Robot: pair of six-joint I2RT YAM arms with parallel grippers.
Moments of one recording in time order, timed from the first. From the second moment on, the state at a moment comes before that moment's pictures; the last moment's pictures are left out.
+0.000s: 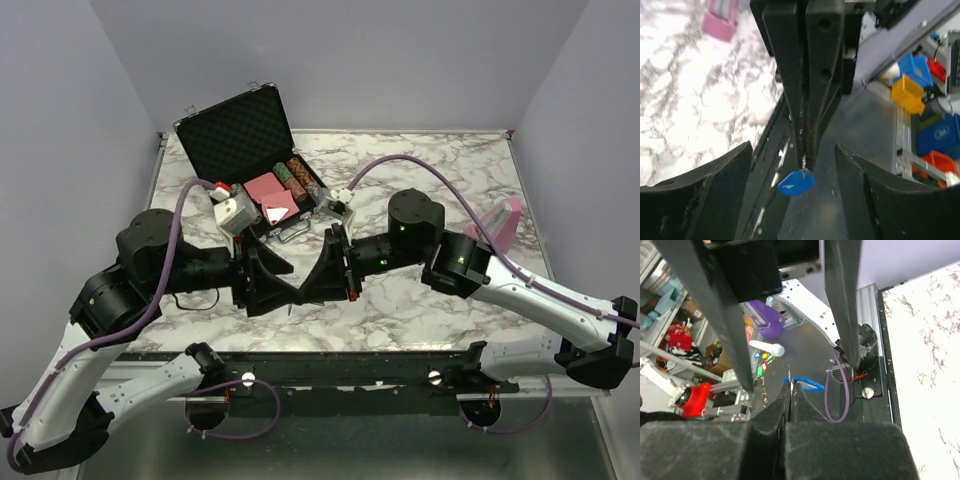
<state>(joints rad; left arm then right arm) -0.78 0.79 1.38 -0.82 0.61 -0.35 1.11 1.25 1.36 -0.25 -0.68 0.47</state>
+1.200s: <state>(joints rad) -0.78 0.30 0.84 -0.19 -0.12 -0.76 0.87 1.23 1.08 0.14 -0.35 1.05</state>
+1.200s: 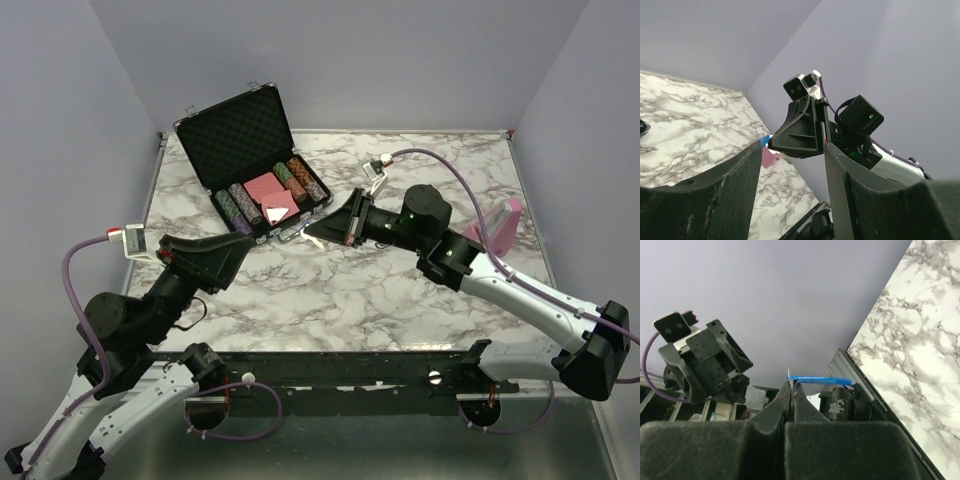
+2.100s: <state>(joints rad) -0.43 0.63 0.50 0.27 0.55 -1.05 0.59 1.07 0.73 0.52 -0.80 1.12</state>
